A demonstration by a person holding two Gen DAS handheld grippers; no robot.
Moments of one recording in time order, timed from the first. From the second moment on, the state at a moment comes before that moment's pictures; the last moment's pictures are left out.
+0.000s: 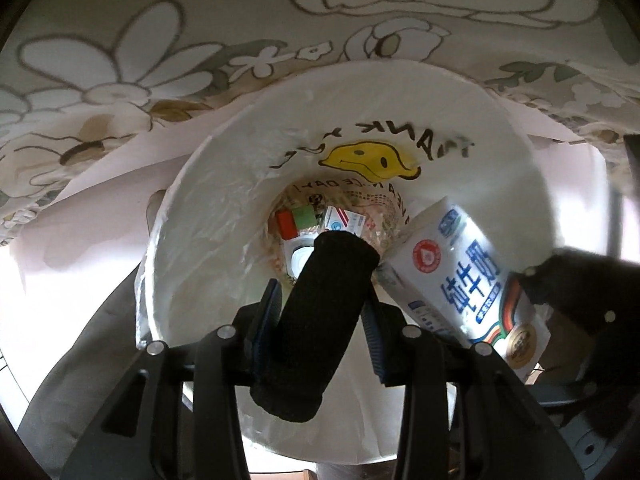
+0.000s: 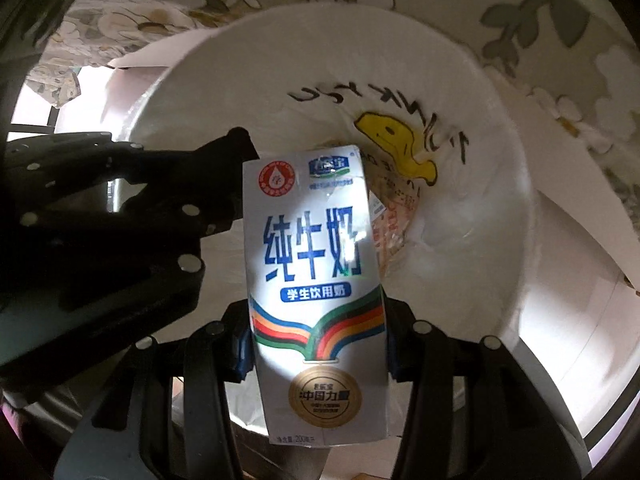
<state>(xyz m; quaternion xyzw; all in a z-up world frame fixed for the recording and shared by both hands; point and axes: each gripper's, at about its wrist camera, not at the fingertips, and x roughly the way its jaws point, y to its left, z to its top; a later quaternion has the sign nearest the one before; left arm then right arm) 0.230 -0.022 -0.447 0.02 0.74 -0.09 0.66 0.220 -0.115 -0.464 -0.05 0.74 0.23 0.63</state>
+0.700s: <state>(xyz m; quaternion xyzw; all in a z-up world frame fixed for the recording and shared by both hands) 0.226 -0.019 -0.449 0.01 0.75 -0.08 0.66 0.219 -0.117 -0.463 -0.04 0.74 0.22 0.63</state>
